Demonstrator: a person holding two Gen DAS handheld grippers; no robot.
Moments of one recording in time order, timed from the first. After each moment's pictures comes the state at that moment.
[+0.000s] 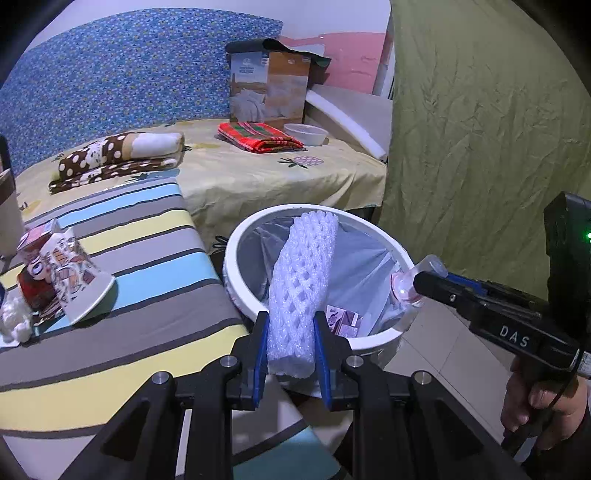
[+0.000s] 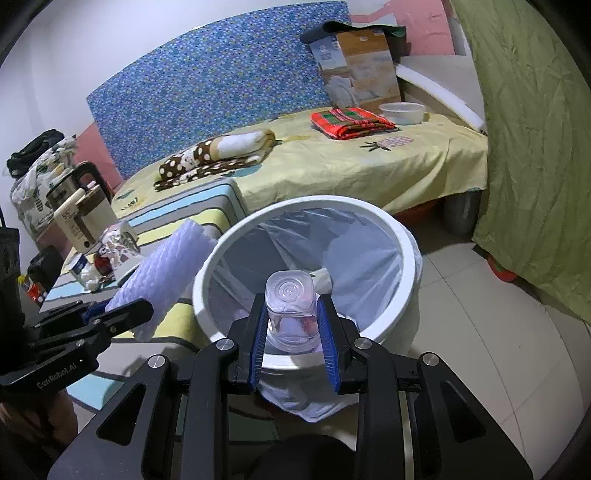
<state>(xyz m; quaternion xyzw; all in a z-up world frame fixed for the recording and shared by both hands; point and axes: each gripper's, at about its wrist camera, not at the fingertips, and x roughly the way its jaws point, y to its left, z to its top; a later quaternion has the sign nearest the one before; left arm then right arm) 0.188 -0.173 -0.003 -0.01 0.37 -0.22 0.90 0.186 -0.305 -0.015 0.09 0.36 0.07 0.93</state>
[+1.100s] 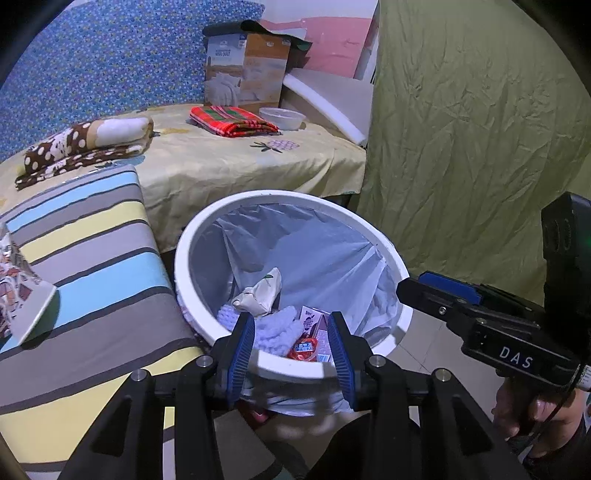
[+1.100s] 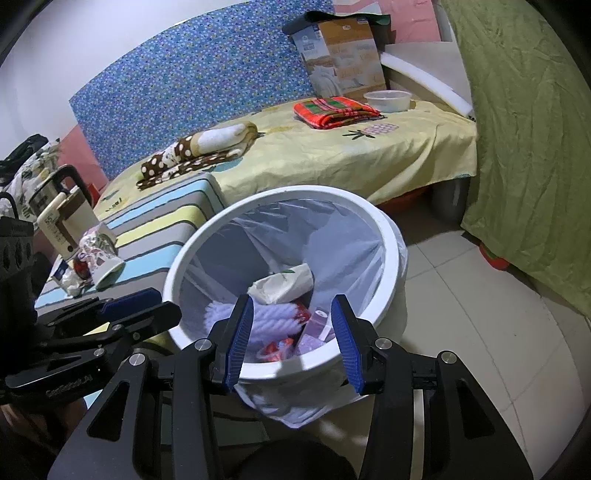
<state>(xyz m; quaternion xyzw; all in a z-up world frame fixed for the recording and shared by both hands) 0.219 -0.200 -0.024 -0.01 0.39 -0.27 0.88 0.191 -0.316 -0.021 0.10 0.37 0.06 0.92</state>
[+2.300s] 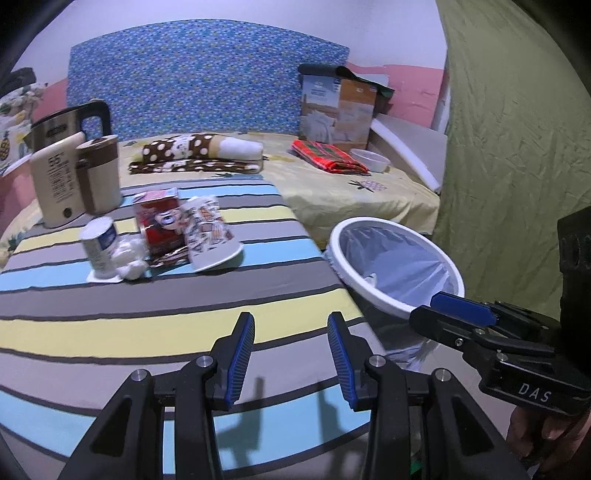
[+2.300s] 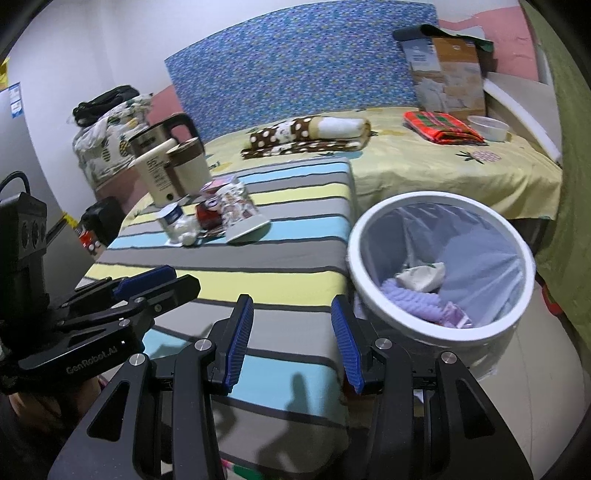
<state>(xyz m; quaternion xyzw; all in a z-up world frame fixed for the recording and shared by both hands) 0.119 -0.064 0.011 -0.05 0.34 -0.11 0.93 0.157 -0.199 -0.006 0.04 0.36 0.21 0.91</state>
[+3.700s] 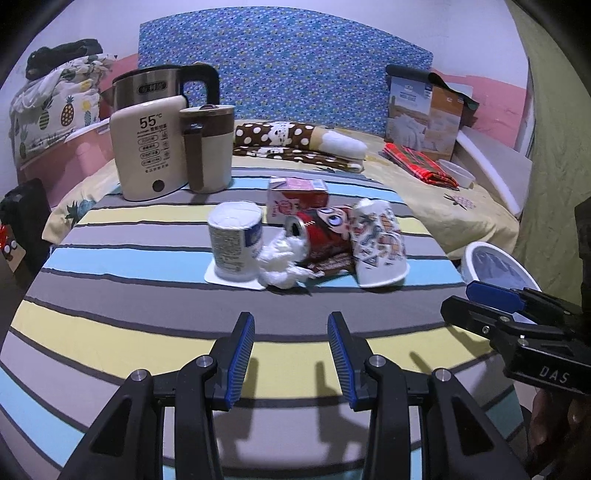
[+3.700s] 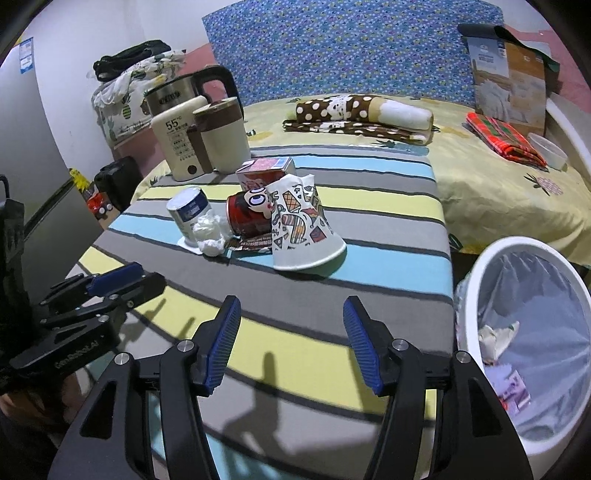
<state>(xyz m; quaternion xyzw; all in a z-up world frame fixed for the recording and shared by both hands) 0.167 0.056 -0.013 -0.07 0.36 0.03 0.93 0.223 -0.112 -0.019 -0.03 0.39 0.27 0.88</state>
